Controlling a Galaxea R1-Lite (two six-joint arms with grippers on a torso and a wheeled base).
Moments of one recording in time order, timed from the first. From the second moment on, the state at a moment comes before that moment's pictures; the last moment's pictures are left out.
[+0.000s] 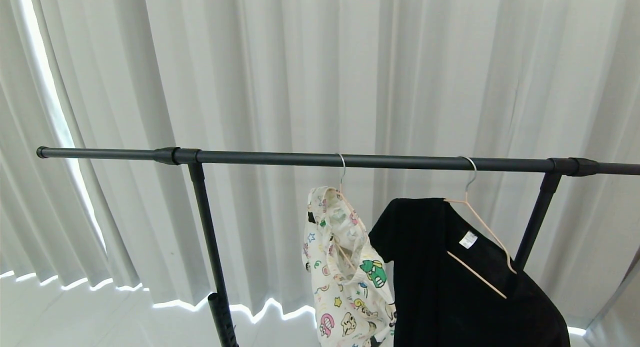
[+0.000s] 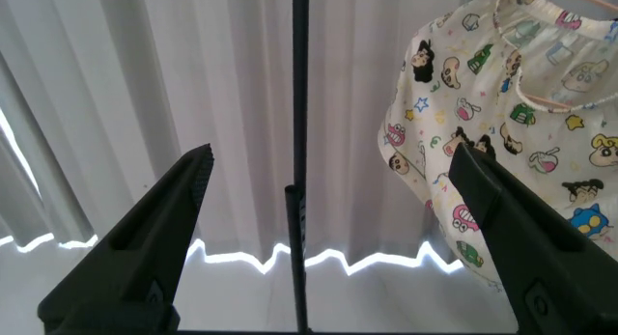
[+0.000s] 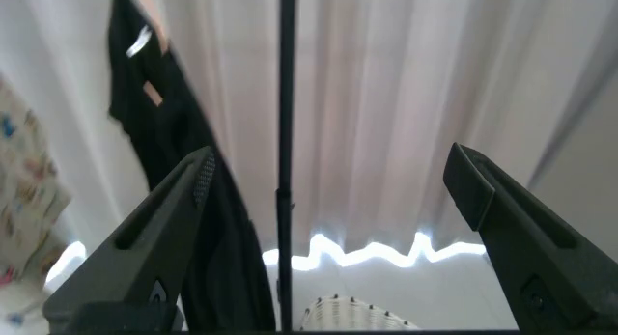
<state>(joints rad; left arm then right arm) 0.00 0.00 0.00 0.02 -0.11 0.06 -0.01 0.00 0.00 -0.02 -0.08 0.01</state>
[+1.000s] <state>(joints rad) 0.00 0.00 0.00 0.02 -0.10 0.04 0.00 0.00 0.00 0.00 -0.04 0.04</state>
